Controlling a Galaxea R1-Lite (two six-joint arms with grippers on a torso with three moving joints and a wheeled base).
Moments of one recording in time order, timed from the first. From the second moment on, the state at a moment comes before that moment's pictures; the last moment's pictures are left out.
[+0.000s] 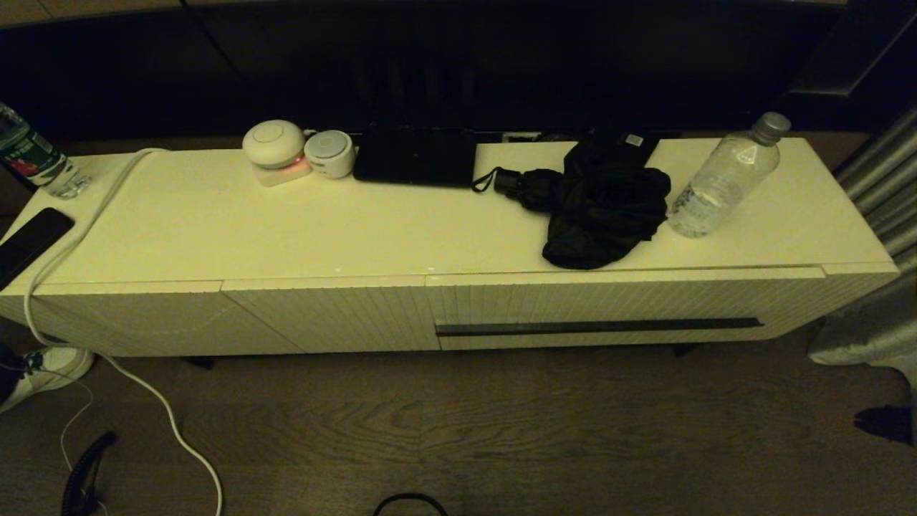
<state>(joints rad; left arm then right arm) 0.00 0.00 0.00 0.00 0.00 -0.01 0.12 1.04 -0.87 0.54 0.10 -1.22</state>
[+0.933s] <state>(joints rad) 0.00 0.00 0.00 0.00 0.00 -0.01 0.29 1.61 -0.61 -0.29 0.07 -1.27</state>
